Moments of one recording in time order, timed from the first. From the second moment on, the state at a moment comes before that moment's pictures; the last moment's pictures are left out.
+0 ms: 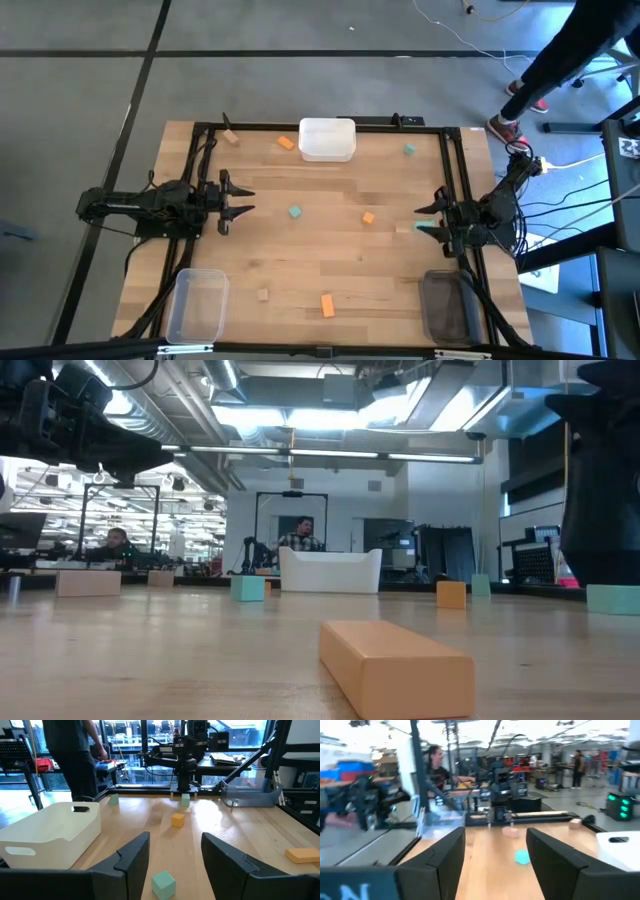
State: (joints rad) left arm -0.01 0.01 0.01 0.04 -0.14 0.01; right arm 0.80 0.01 0.06 0.14 0.80 -0.03
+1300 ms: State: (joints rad) left arm -0.01 0.44 0.57 -0.40 -0.25 -0.08; right arm 0.55 1.00 0.98 -1.40 0.14 0.78
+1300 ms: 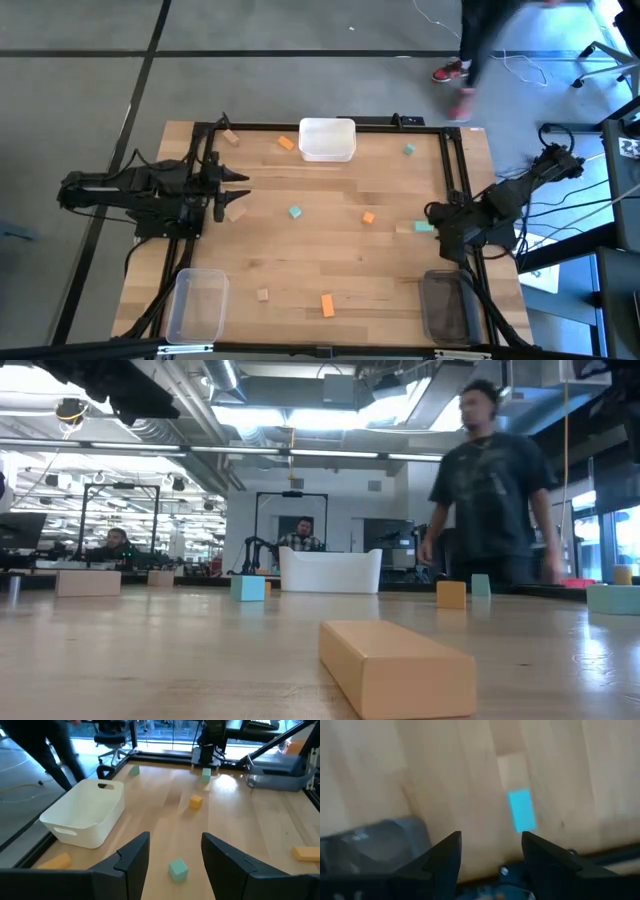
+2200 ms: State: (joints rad) left arm -0.01 0.62 0.76 -0.56 -0.19 -0.10; right arm 0.17 1.15 0.74 -1.10 -0.05 0.23
